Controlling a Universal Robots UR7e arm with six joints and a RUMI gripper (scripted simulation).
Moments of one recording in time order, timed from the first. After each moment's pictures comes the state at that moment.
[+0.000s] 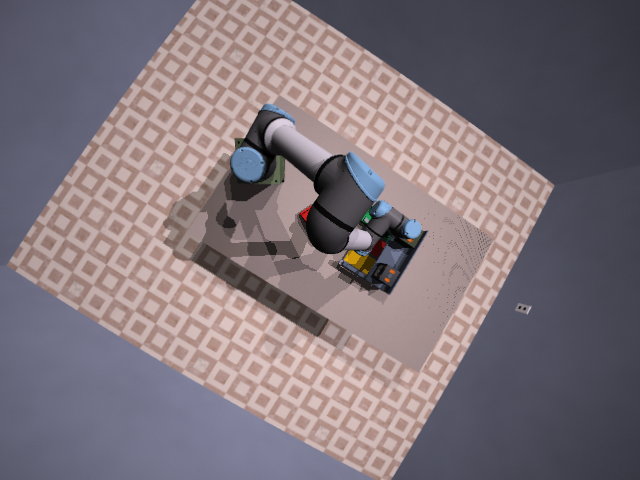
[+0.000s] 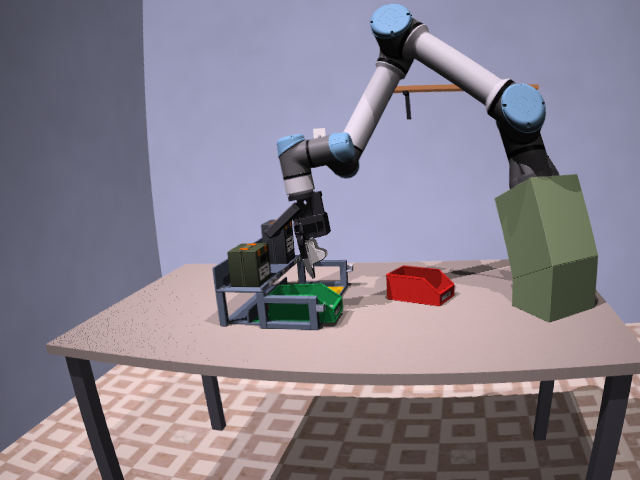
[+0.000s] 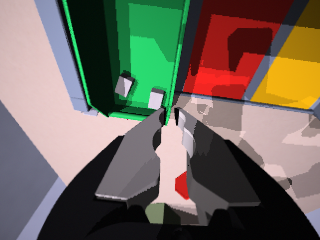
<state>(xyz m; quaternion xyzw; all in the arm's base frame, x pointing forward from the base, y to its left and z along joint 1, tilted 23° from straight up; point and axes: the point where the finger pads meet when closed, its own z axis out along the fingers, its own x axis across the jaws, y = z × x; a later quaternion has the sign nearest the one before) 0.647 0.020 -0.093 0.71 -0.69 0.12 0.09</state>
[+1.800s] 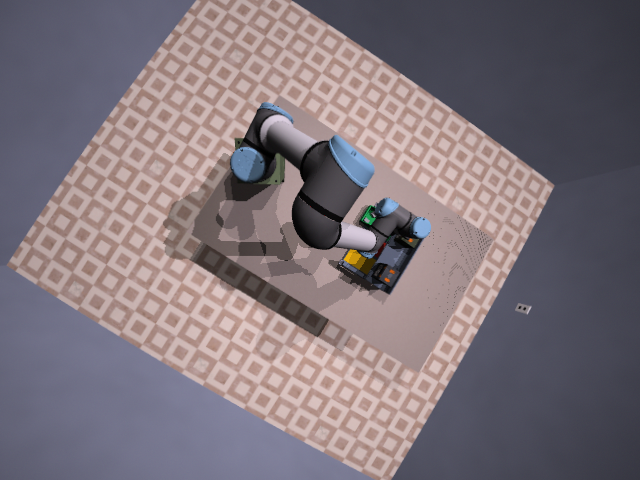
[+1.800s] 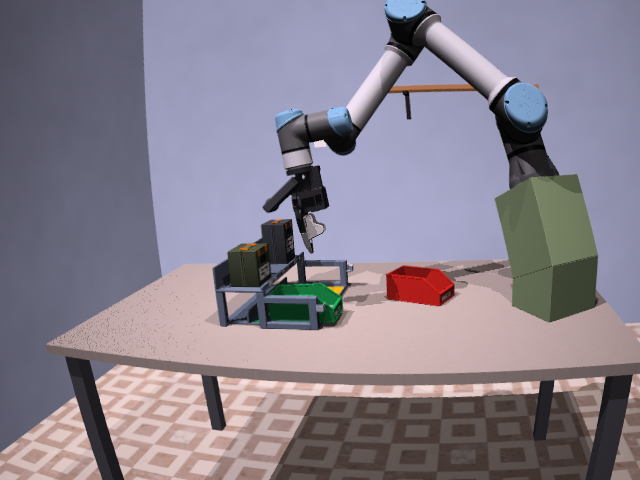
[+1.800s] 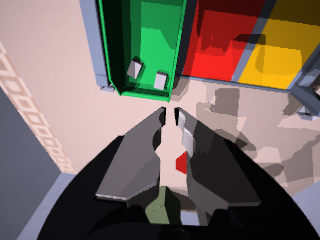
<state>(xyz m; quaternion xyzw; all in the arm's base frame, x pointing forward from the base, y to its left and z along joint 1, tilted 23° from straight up) 0.634 0.043 -0.031 0.71 -0.69 0.12 0.09</state>
